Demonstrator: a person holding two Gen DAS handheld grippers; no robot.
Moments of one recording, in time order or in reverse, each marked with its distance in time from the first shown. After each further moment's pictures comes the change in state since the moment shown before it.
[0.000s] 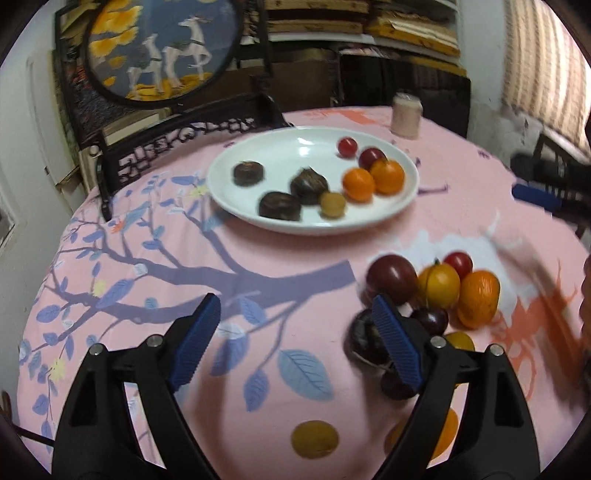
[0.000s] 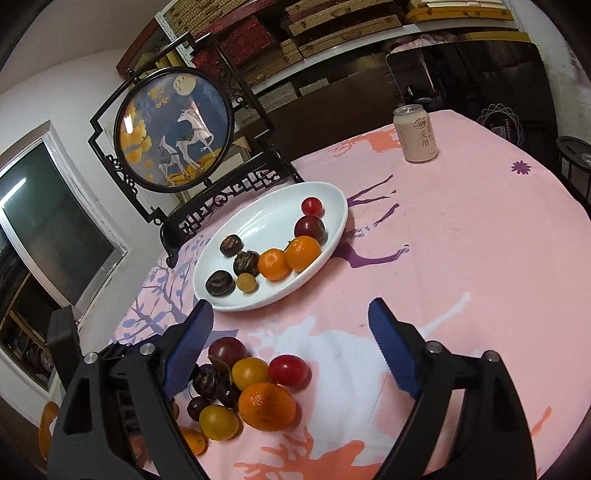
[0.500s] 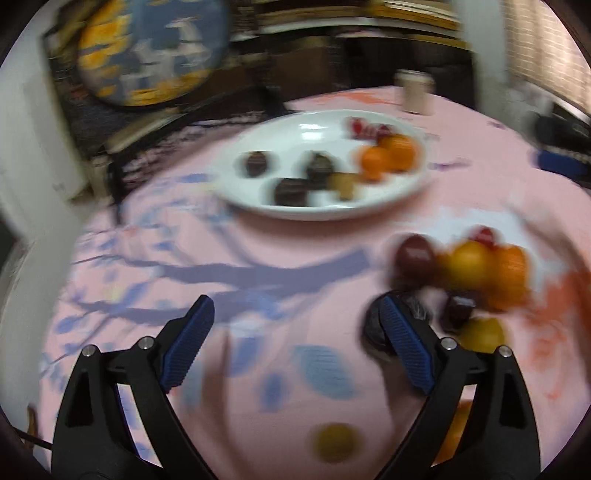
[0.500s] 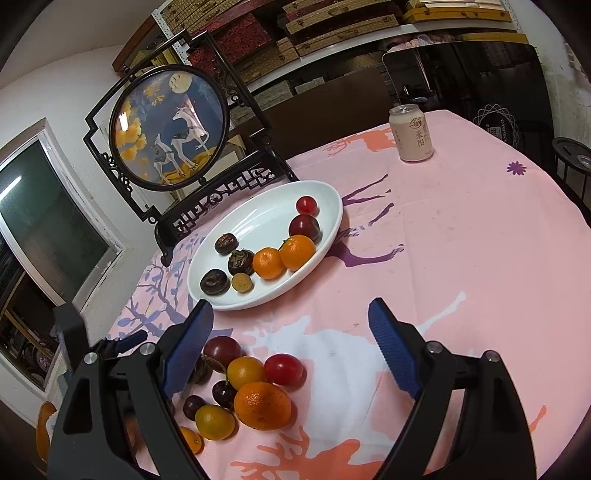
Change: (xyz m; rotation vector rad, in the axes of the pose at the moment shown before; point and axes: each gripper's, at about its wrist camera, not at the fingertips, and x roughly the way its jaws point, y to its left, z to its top) left arm 0.010 0.006 -0.003 0.036 0.036 0.143; right arm -0.003 0.001 0.000 0.000 0.001 -0.016
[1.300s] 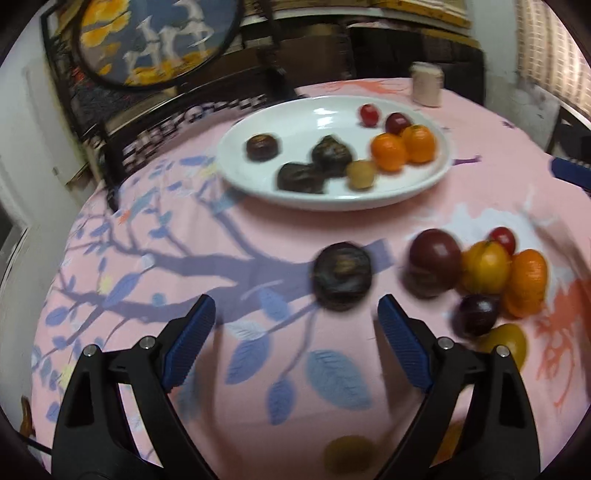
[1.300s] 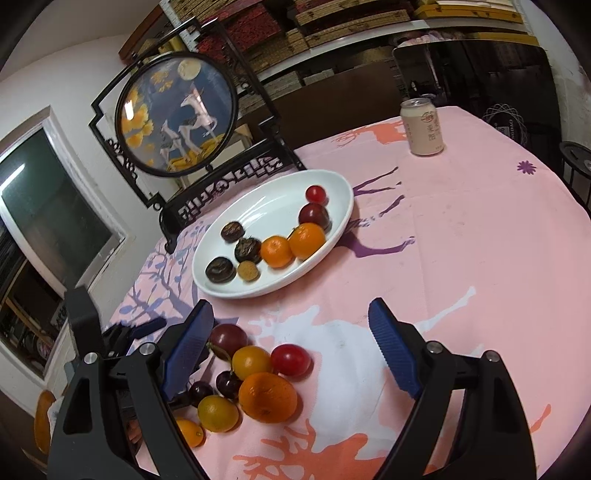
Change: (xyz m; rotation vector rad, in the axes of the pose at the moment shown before) left arm 0.014 -0.003 0.004 0.013 0.033 -0.068; right arm 0.007 0.007 -0.003 -0.037 0.046 0.014
